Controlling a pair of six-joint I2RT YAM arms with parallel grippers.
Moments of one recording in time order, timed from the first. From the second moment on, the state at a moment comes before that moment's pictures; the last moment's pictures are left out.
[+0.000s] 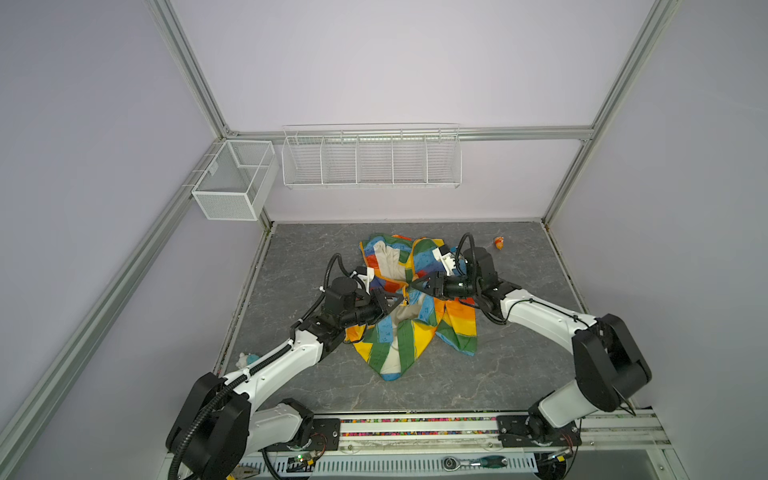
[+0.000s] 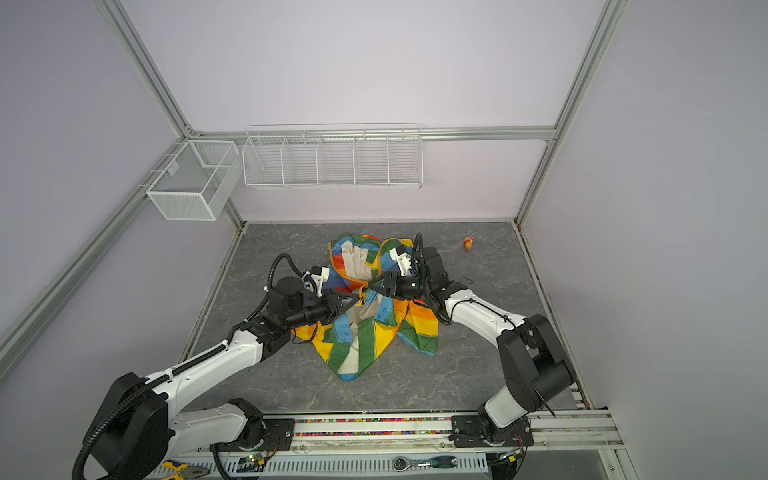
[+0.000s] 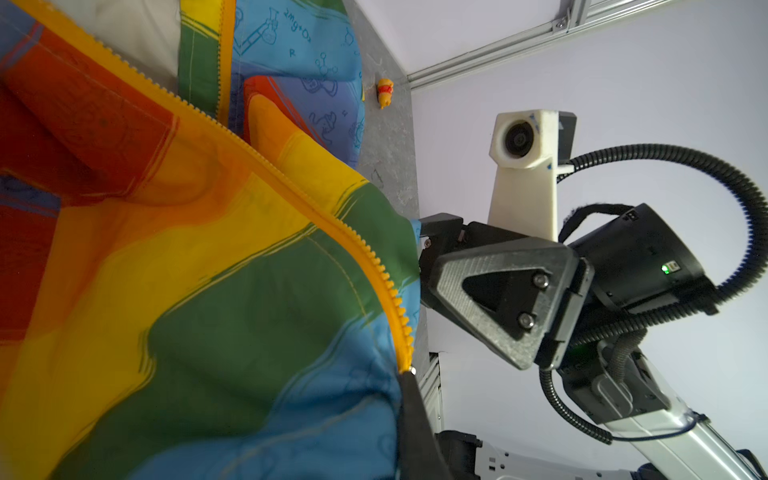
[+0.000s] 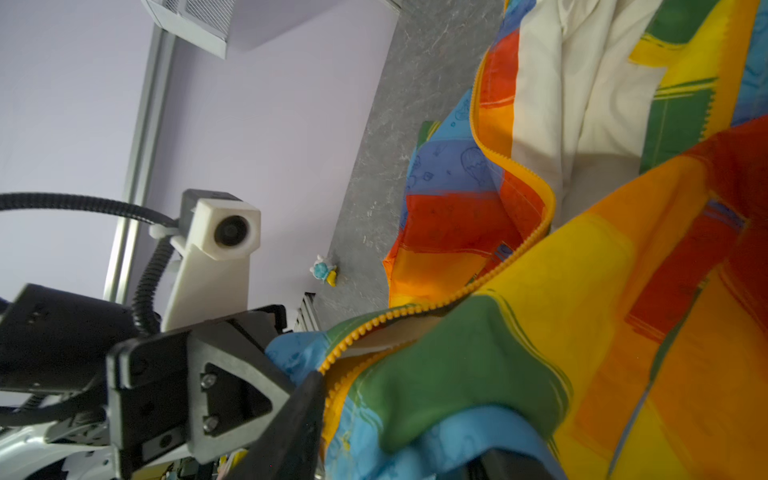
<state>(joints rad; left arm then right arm) -0.59 1.21 0.64 0.19 0.50 -1.10 0.51 1.55 0.95 0.04 -0.71 0.71</state>
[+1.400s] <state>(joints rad) -0.56 1.16 0.71 0.00 0.60 -1.07 0.80 1.51 1.29 -0.68 -0.41 0.21</state>
